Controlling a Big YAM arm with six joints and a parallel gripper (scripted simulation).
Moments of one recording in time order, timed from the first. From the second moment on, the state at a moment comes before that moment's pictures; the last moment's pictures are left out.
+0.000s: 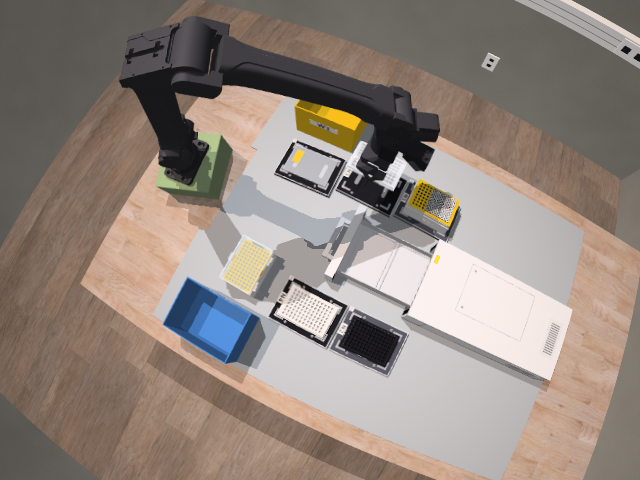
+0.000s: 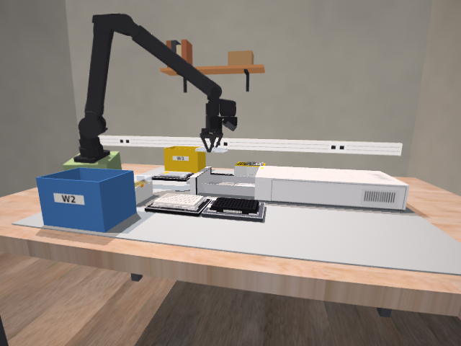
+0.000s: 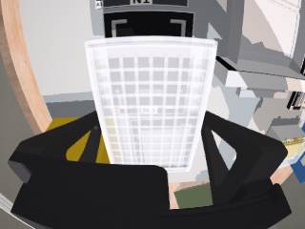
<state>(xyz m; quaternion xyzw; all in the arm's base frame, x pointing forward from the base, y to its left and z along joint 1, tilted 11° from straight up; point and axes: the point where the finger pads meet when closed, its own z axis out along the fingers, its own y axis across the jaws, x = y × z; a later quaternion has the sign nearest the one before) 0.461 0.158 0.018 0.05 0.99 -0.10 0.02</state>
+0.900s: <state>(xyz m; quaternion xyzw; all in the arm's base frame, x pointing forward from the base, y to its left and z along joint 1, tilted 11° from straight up) 0.463 0.161 0.030 0.05 0.99 -0.09 0.02</state>
